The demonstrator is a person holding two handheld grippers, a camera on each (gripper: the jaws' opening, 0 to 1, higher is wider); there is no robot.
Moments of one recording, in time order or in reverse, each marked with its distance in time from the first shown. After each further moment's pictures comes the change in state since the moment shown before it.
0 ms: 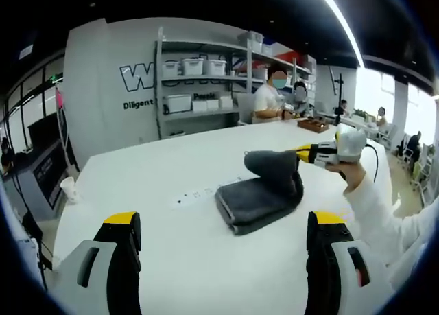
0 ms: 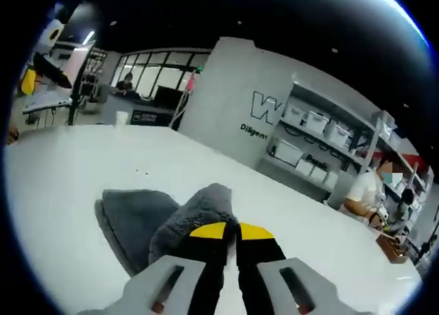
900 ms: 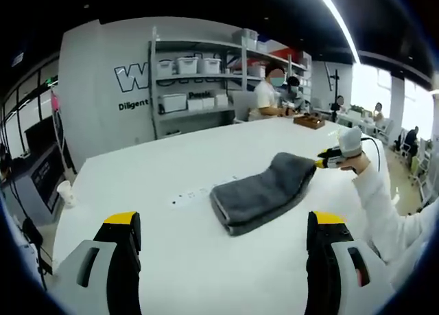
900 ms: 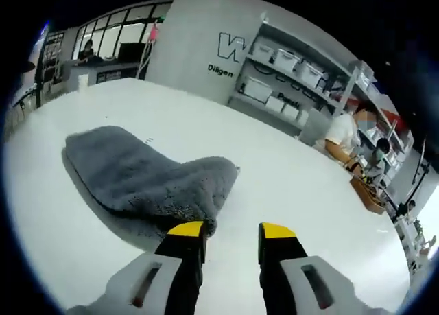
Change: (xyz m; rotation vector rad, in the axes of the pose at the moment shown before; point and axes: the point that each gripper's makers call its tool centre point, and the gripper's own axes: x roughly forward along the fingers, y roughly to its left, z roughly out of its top) left arm 0.006 -0.008 0.004 0.025 0.014 -0.020; right arm -0.054 -0.070 -0.086 0.047 0.326 -0.154
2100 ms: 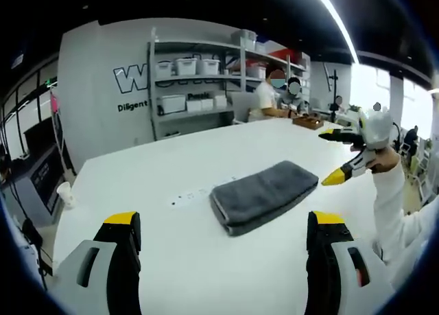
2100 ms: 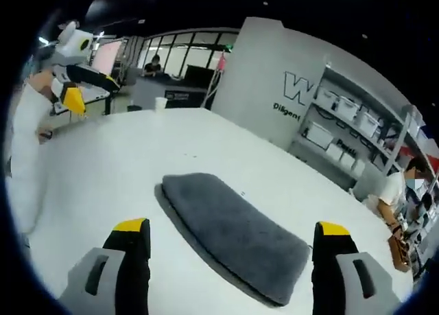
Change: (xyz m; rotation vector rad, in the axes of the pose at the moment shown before) left arm -0.002 -0.005 -0.002 0.004 -0.005 -0.005; right arm -0.064 0.148 0.079 -0.198 -0.149 0.407
